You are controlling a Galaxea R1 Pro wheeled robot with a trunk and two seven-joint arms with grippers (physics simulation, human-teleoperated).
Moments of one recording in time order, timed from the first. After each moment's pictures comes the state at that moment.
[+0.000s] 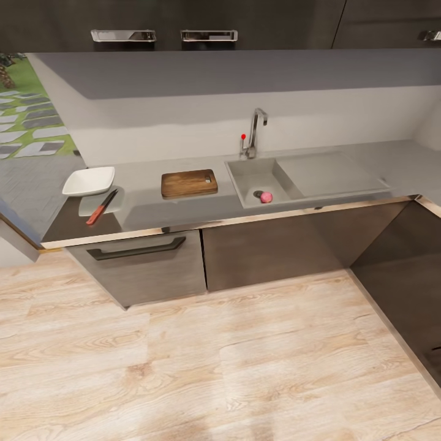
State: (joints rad) left arm 0.07 0.05 0.01 -0.31 0.27 -0.39 0.06; right arm -0.26 0.00 -0.49 -0.02 0.55 -0.75 -0.08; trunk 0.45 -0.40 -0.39
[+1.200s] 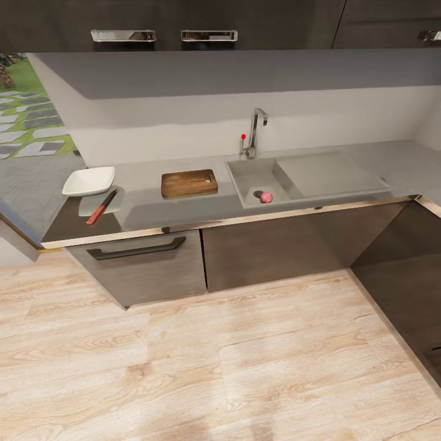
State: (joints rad) left arm 0.07 0.05 0.01 -0.29 0.27 -0.39 0.06; right arm -0.26 0.00 -0.49 -0.02 0.55 -0.75 -0.07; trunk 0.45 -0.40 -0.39
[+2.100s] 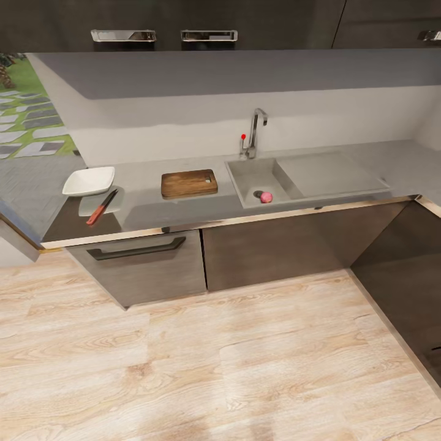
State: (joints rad) left arm 0.07 0.05 0.01 -0.29 0.27 -0.39 0.06; right arm -0.26 0.02 -0.49 -0.02 0.55 -0.75 -0.07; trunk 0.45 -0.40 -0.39
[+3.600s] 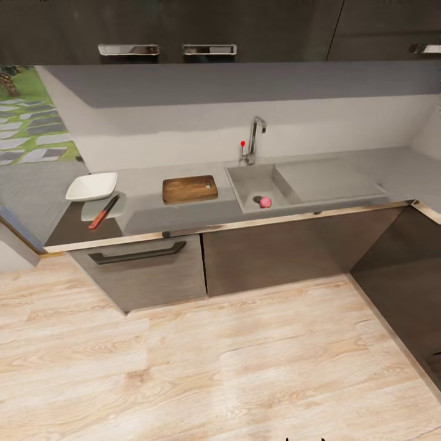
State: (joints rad) left arm 0.07 0.05 0.00 -0.41 0.26 -0.39 0.06; right arm -0.26 0.03 -0.50 -0.06 0.55 -0.87 -0.08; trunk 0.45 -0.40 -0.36
